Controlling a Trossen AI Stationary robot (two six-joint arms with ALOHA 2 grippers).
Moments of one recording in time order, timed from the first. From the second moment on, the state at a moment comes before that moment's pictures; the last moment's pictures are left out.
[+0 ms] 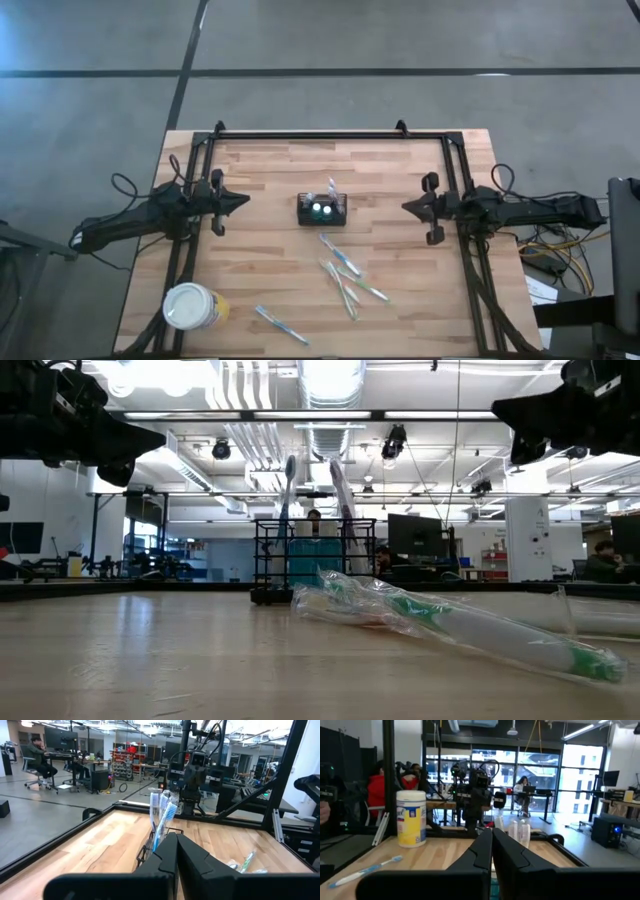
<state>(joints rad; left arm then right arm) 0.21 0.05 0.08 -0.02 0.06 -0.11 -0.03 0.33 0.01 0.53 -0.02 -0.02</state>
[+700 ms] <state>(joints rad) 0.21 0.05 0.08 -0.05 -0.04 -0.13 -0.03 0.31 0.01 0.46 -0.03 0.02</state>
